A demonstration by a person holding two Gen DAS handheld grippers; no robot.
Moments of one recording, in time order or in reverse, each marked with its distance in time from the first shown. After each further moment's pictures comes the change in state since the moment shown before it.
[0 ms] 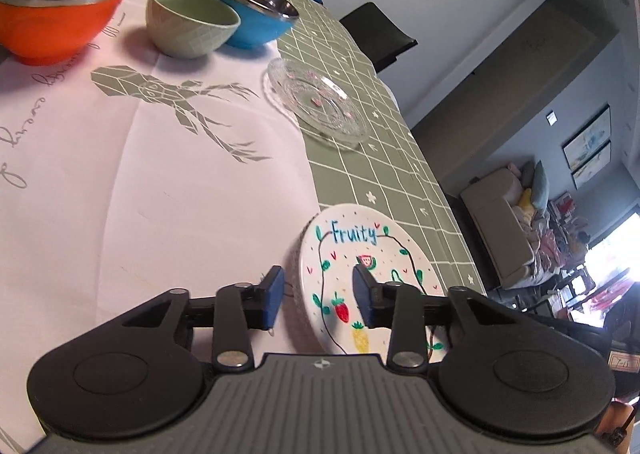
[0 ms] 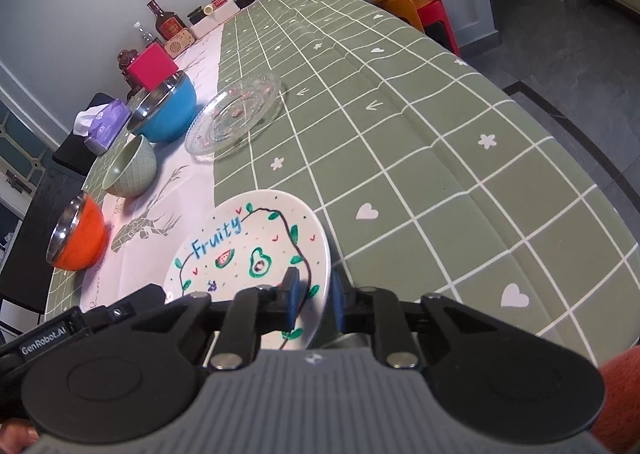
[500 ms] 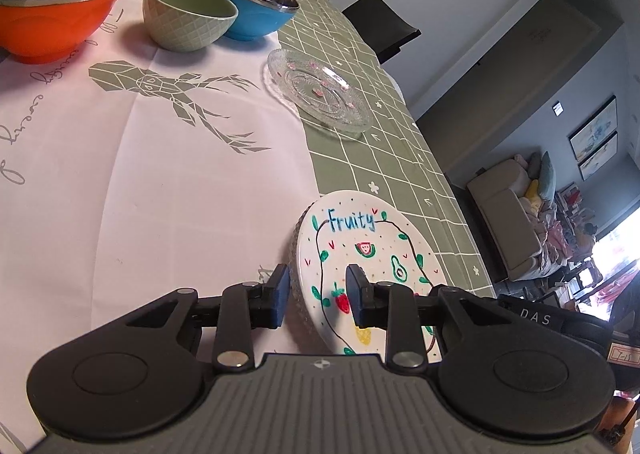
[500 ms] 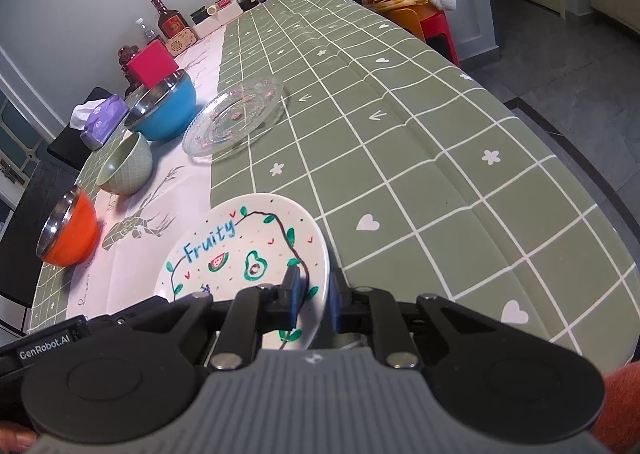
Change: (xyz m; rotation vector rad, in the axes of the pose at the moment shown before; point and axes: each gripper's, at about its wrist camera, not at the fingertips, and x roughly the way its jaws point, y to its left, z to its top) left arm 0.003 -0.006 -0.003 0.012 0.013 0.035; right arm 0.004 0.006 0.002 -0.052 -0.027 -0.030
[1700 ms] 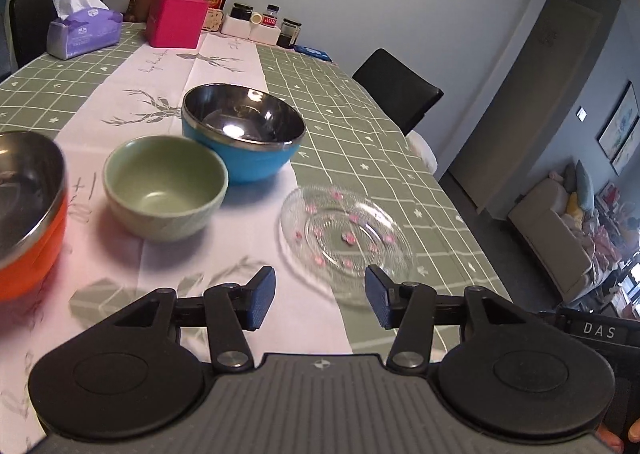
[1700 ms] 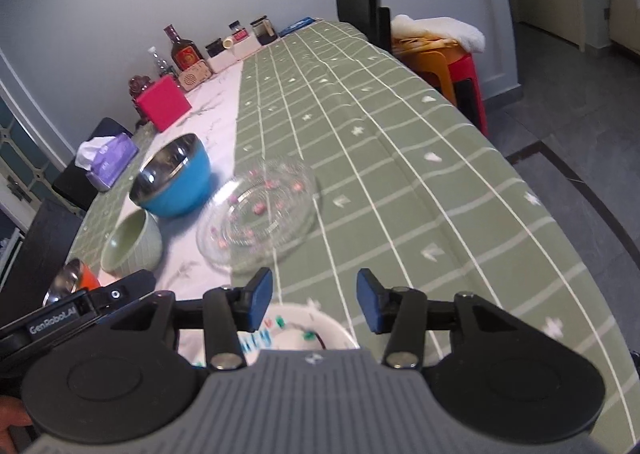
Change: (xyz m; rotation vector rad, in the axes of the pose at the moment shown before) left arm 0.041 -0.008 0.123 0.146 -0.155 0.131; right arm 0.047 0.031 0.104 -0.024 -0.071 0.060
